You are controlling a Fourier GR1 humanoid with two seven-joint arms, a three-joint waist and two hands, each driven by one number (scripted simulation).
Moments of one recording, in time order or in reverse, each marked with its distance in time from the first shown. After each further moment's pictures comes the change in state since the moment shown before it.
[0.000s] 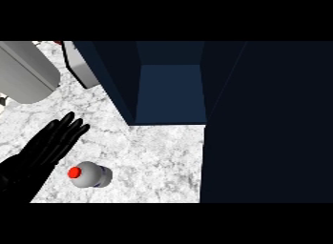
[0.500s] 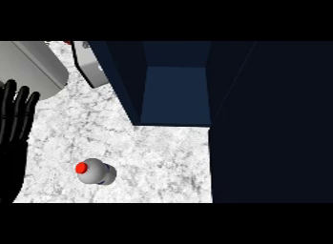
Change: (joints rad) left arm -0.048 -0.164 0.091 -0.026 -0.384 0.427 -0.011; right arm -0.105 -0.021 -0.055 0.072 0.073 -0.035 -0.056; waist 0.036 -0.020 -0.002
